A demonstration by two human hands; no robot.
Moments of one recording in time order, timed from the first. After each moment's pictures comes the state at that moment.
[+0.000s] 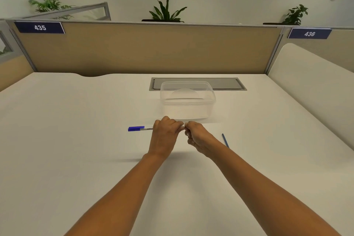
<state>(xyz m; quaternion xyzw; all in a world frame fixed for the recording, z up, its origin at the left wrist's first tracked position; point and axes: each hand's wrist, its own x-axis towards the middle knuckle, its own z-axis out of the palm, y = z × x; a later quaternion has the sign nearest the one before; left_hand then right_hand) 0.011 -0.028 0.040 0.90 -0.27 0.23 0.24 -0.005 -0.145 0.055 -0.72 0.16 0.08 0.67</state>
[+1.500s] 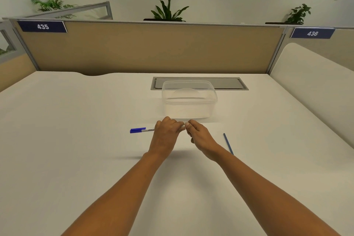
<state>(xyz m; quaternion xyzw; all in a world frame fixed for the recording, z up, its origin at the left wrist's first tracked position) 0.016 -0.026 0.033 0.90 -0.27 0.21 0.26 -0.011 -0.153 0.035 -0.81 0.02 -0.02 0.59</state>
